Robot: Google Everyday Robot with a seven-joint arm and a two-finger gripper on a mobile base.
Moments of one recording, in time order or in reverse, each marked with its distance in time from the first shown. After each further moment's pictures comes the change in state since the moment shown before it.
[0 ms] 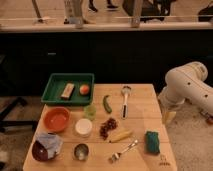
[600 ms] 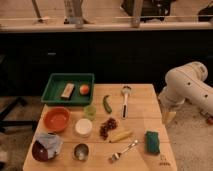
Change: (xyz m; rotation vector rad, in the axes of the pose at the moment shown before) arm 0.000 0.000 0.001 0.005 0.013 0.028
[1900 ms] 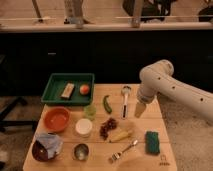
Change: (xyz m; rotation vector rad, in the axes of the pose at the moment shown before) arm -0.103 -0.038 0.037 -0.041 -0.101 0.291
